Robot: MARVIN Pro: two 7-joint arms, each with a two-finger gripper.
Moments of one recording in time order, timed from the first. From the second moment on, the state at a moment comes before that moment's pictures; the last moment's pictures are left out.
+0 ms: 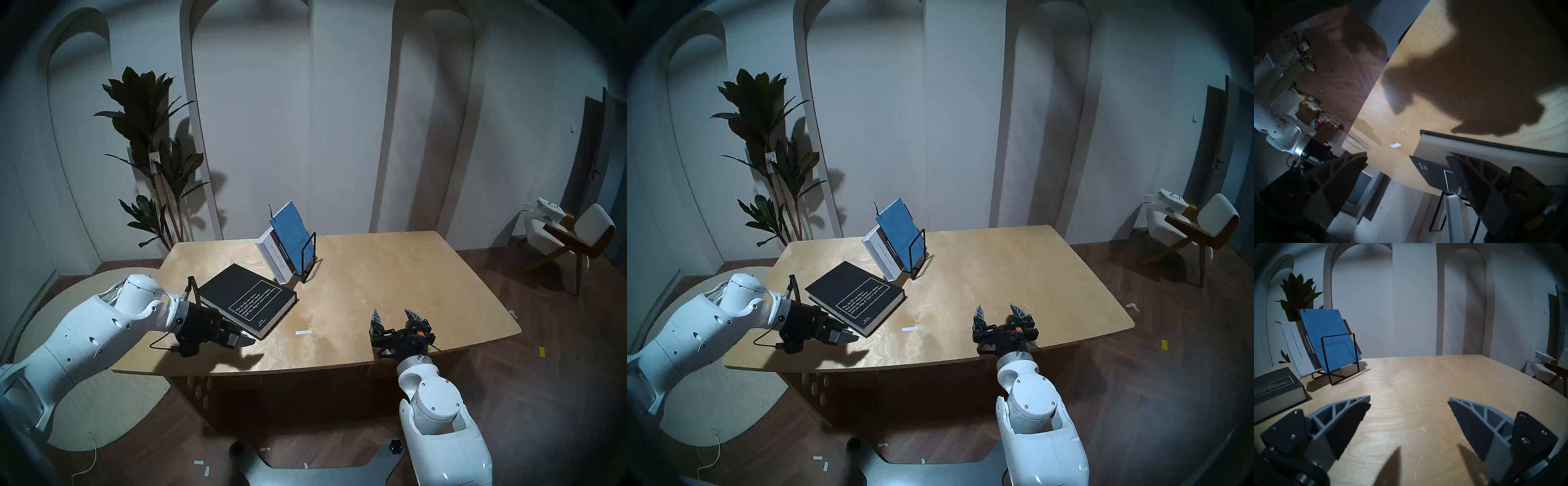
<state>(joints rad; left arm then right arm) 1.14 -0.60 -0.94 -1.40 2.38 -0.62 0.93 -1.90 -1.57 1.53 -1.77 0.01 -0.02 -0.01</state>
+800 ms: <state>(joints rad) 1.16 -0.70 -1.33 -1.15 1.82 -0.67 0.94 -1.89 -1.56 1.50 -1.76 -0.05 -0.02 -0.02</state>
